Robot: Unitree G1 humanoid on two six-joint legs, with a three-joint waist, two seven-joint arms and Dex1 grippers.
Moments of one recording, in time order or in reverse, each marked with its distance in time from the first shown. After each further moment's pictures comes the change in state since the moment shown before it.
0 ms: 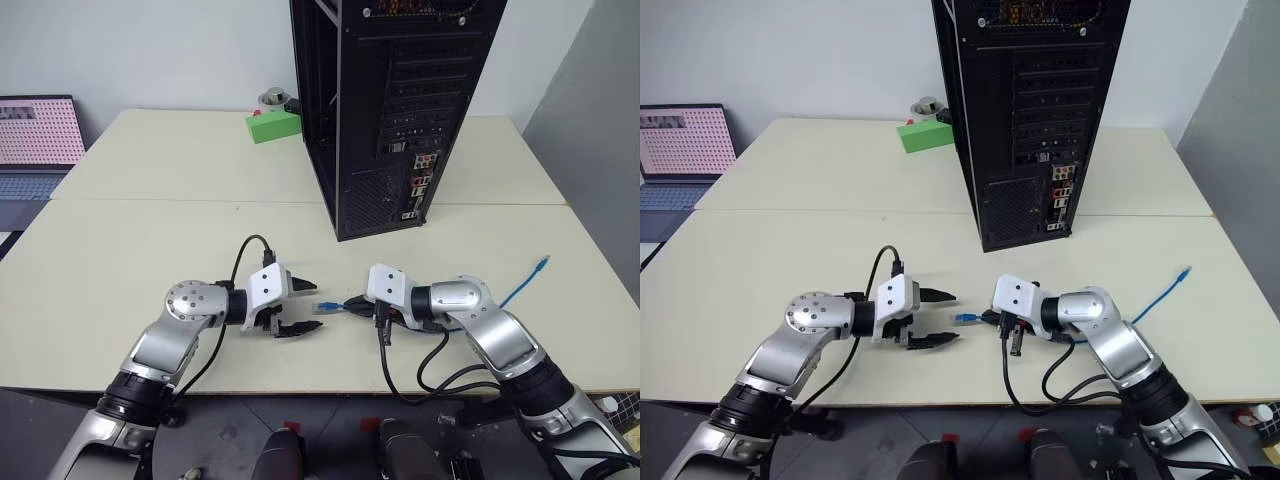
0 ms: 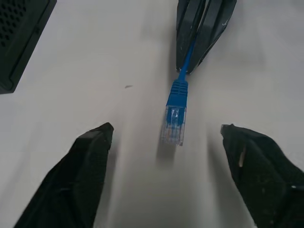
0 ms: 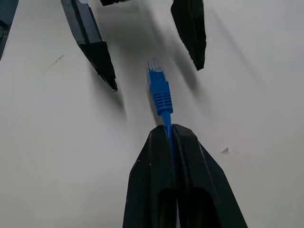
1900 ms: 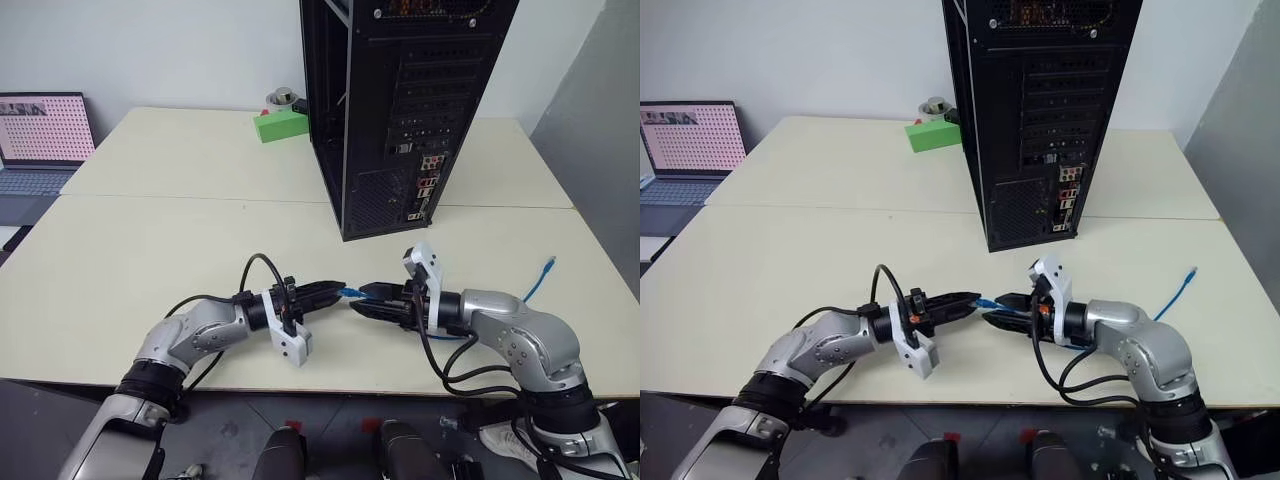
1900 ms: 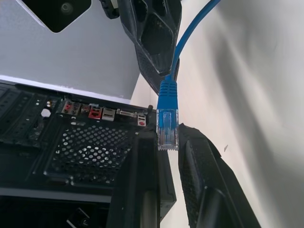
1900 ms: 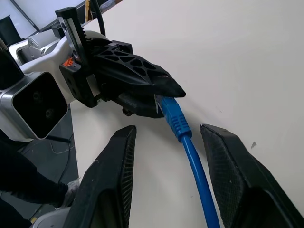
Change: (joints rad) left arm -0.084 -0.042 -0.027 0.325 0.881 -1.202 0.916; right arm 0.110 0.063 -0.315 -0.190 0.515 0.509 -0.172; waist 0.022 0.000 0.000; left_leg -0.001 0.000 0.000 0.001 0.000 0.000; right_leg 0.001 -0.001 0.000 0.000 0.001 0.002
